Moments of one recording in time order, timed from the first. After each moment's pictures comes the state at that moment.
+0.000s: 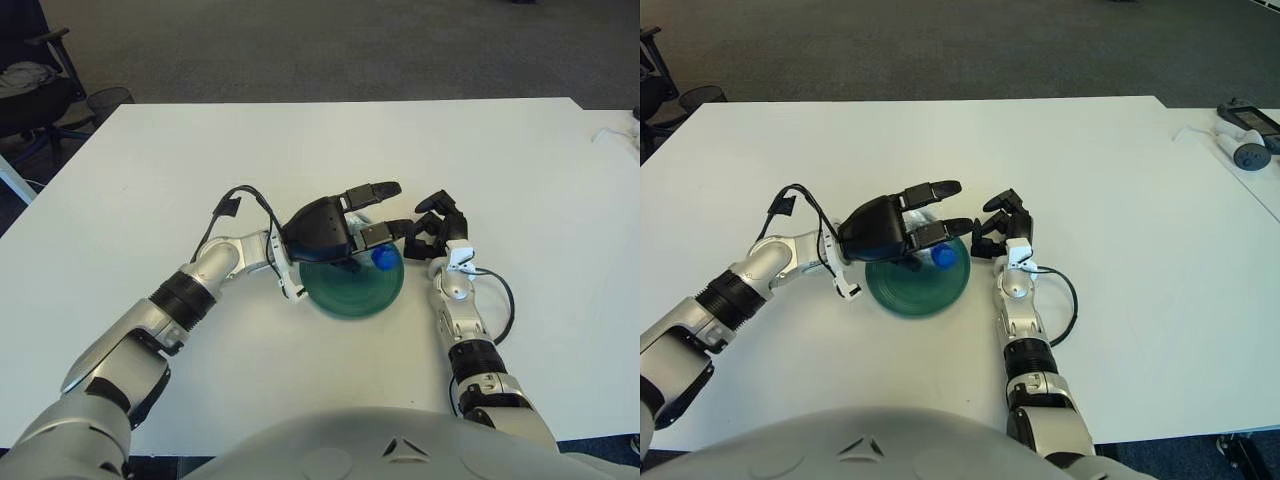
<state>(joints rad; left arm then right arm) -0.51 0.49 -0.63 0.22 1.27 -0.71 0.61 -0.19 0.05 -0.07 0.55 -0.11 -0.33 -0.29</state>
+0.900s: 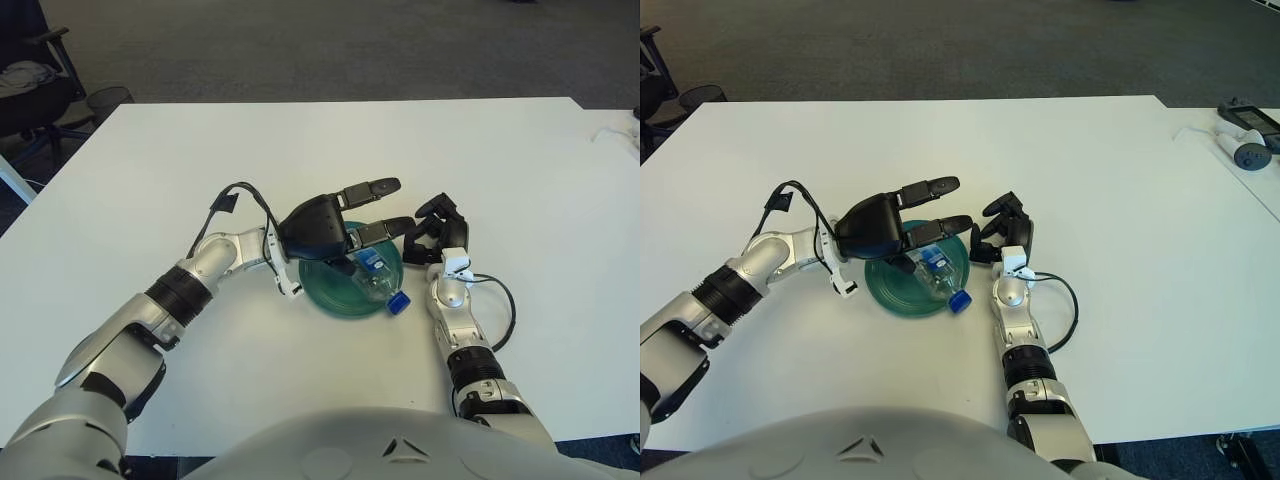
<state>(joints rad) -0.53 0.52 -0.65 0.24 1.28 -0.70 0.64 -0.15 0.06 -0.03 0.55 -0.15 -0.42 -0.33</state>
